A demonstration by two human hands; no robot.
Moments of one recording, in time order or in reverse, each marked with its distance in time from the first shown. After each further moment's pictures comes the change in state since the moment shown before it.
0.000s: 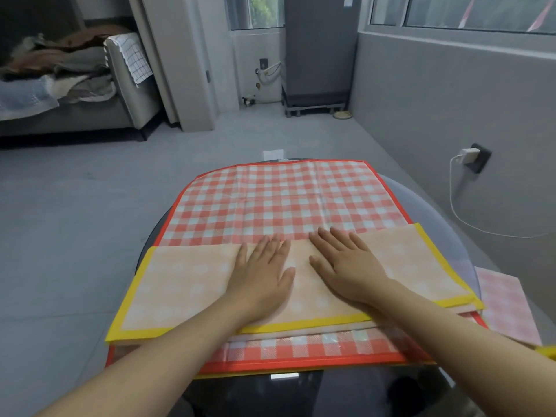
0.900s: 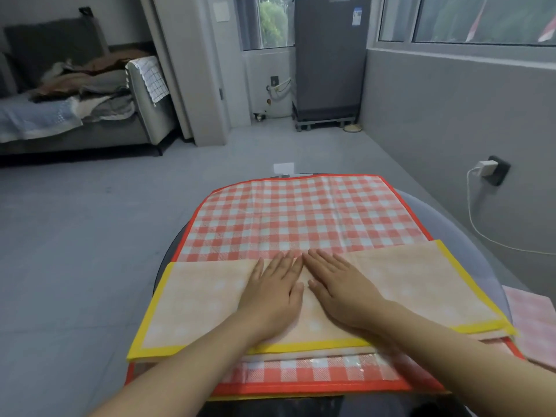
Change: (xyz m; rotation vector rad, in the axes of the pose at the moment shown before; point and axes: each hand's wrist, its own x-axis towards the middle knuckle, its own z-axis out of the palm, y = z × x) left_hand -0.001 -0.009 -0.002 -0.019 0.022 0.034; right_hand 0.007 -0.034 0.002 0.124 -0.049 -0.180
